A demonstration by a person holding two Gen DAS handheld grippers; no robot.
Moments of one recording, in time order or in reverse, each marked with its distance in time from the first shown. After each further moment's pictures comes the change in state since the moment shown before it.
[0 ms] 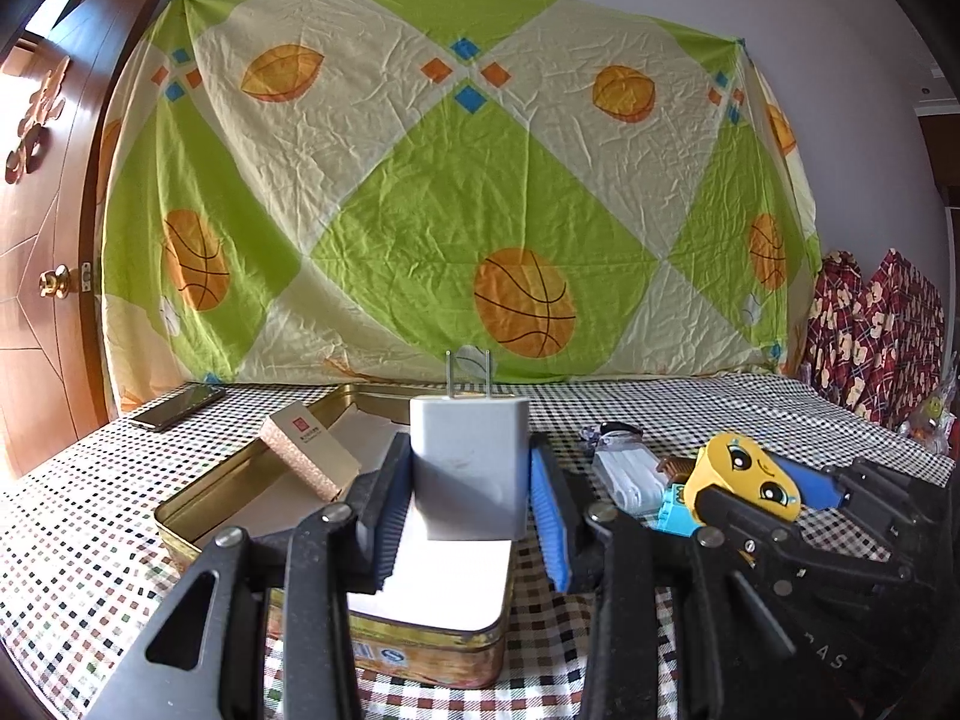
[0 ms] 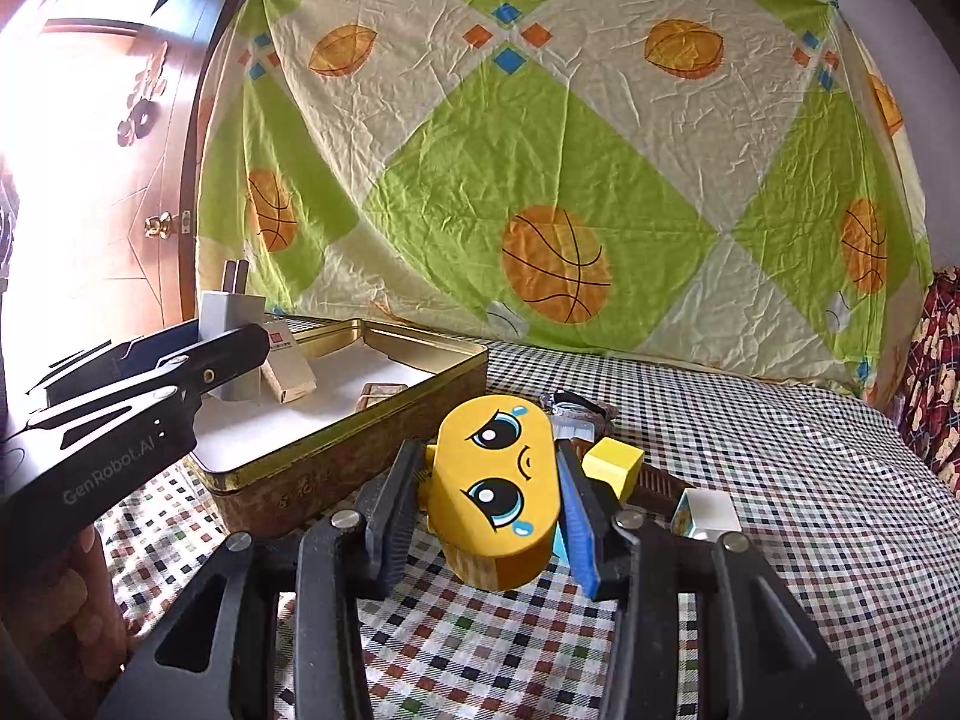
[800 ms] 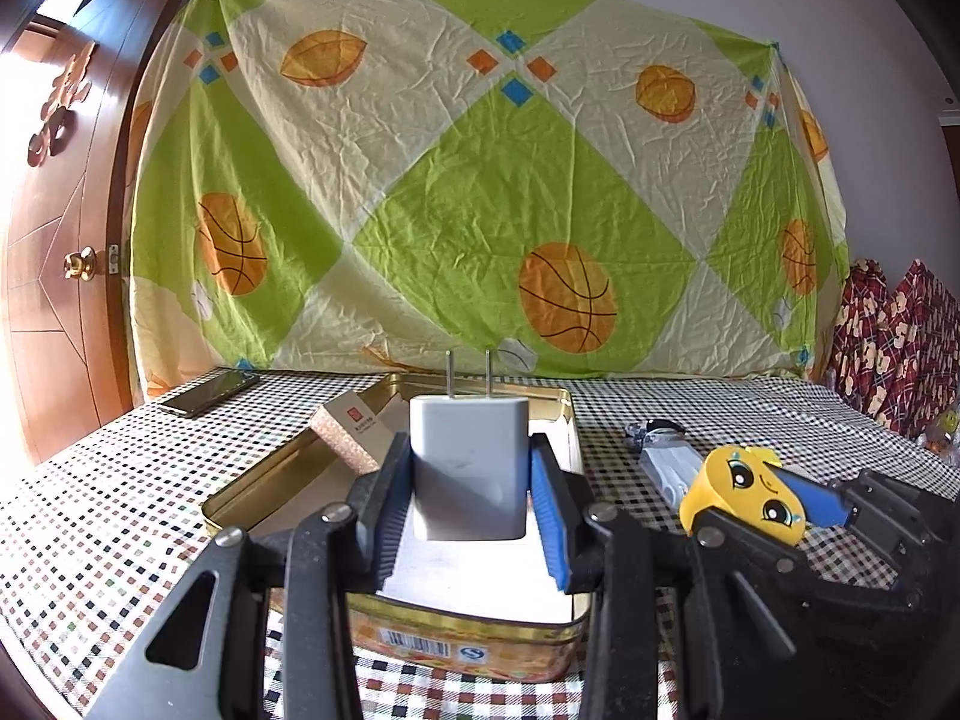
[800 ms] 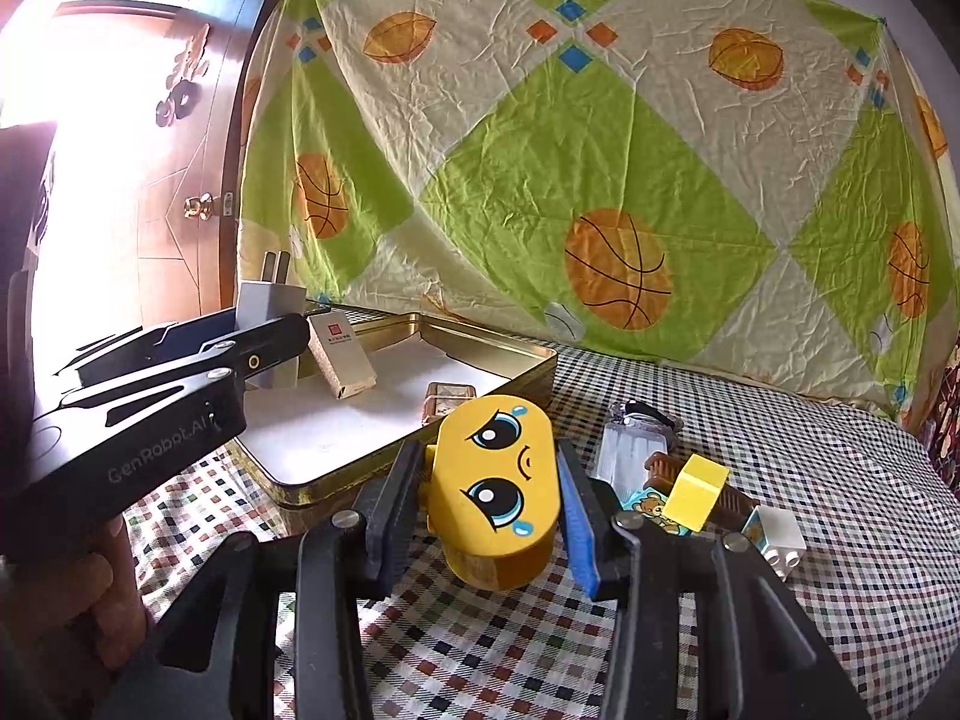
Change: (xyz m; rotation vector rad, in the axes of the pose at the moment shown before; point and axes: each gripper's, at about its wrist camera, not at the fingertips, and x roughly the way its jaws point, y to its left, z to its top) left arm 0.001 0.029 -0.001 -0.032 0.022 0.057; right arm 0.009 0.036 0.006 -0.052 0.012 0.082
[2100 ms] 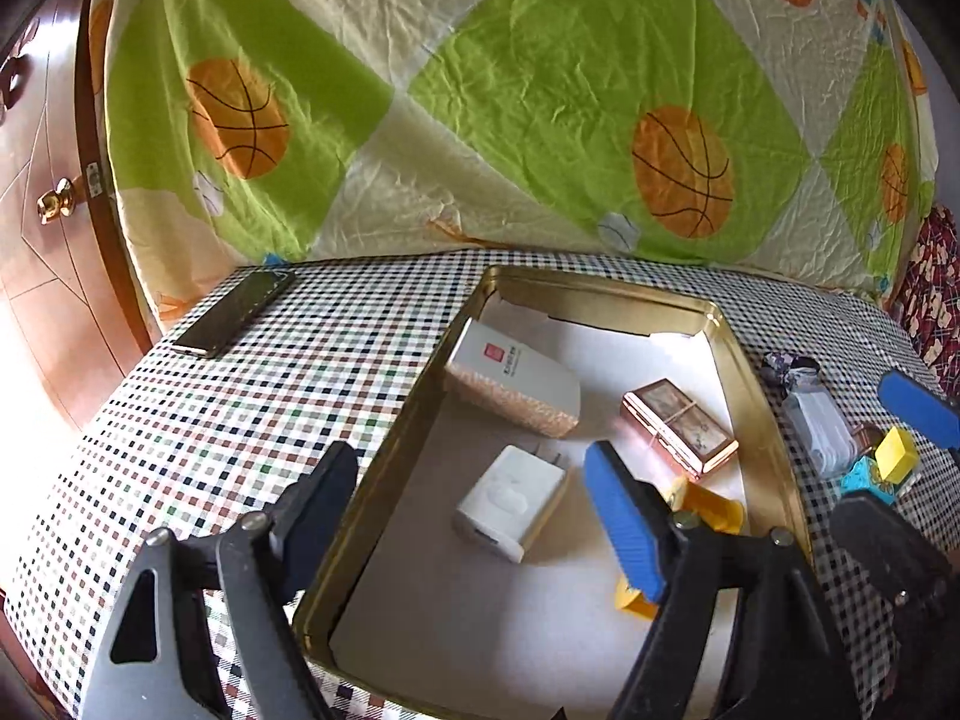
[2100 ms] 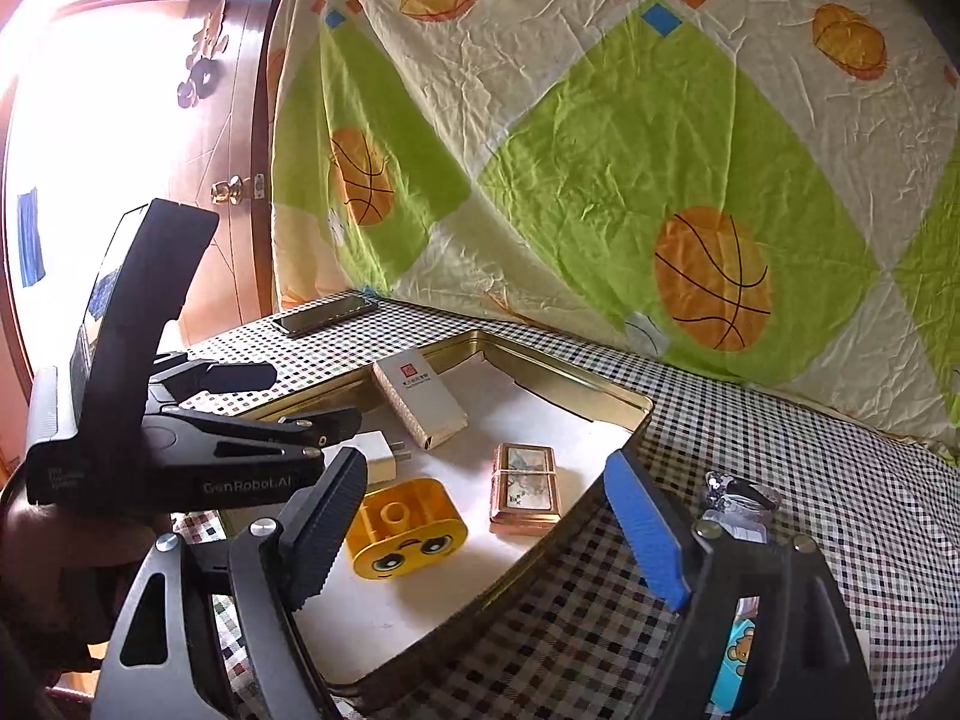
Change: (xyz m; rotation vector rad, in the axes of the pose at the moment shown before) left arm 0.104 0.075 0.031 0.002 0.404 0.084; right arm 0.066 0.015 0.063 -0.003 0.091 0.136
